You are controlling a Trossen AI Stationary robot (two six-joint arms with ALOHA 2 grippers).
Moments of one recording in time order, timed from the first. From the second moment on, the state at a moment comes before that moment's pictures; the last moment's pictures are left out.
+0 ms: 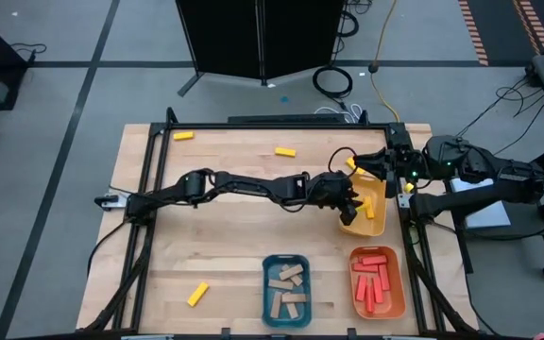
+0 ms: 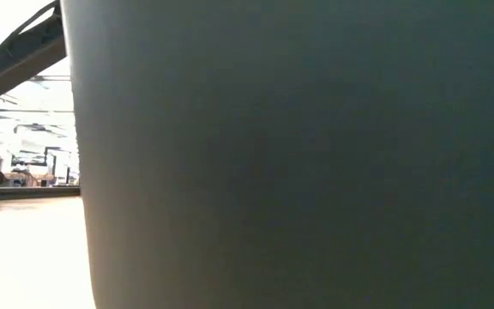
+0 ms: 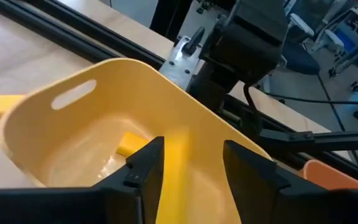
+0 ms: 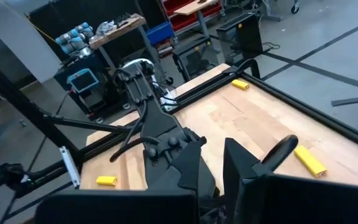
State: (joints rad) left arm 0.02 2.50 2.14 0.00 -0.02 -0.44; right arm 0.01 0.69 1.01 -0.54 0.20 0.50
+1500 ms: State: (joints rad) left arm -0.09 1.64 1.43 -1.12 -0.11 -0.56; right arm 0.01 0.62 1.01 -0.54 0.27 0.27
